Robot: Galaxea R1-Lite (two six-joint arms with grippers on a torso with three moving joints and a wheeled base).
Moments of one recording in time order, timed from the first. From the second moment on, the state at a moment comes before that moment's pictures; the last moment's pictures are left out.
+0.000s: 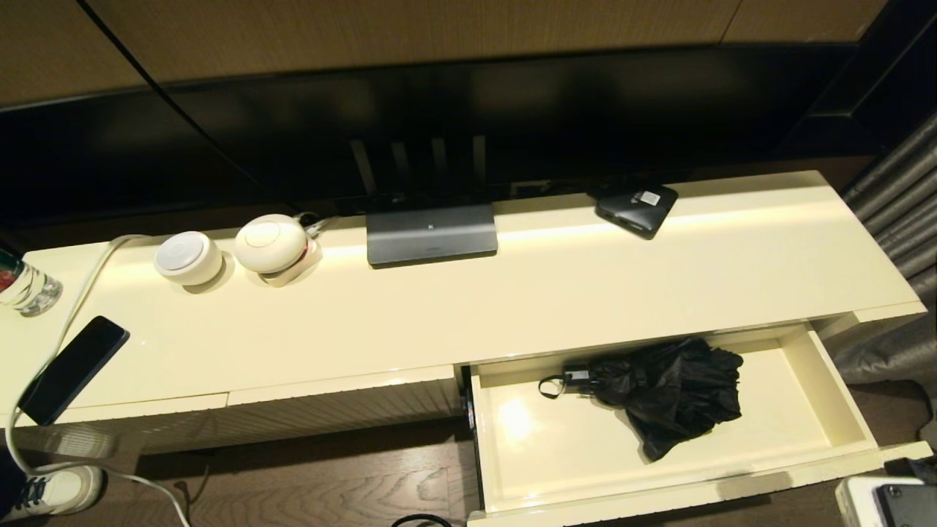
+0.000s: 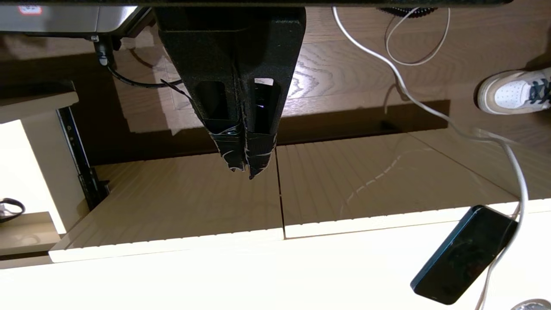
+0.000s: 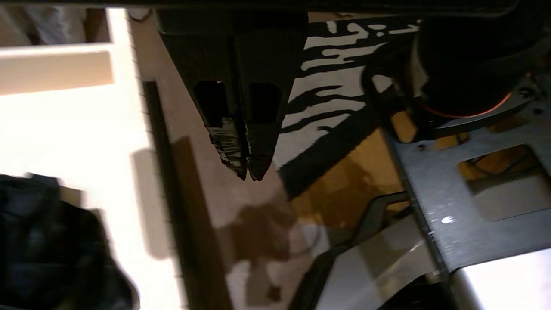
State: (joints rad) left arm 0.01 0.00 0.00 0.00 0.00 0.00; right arm 0.27 1.17 -0.72 0.63 0.16 -1.03
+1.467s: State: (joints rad) left arm 0.01 0.00 0.00 0.00 0.00 0.00; right arm 0.31 1.57 -0.51 0.08 -0.02 -1.06
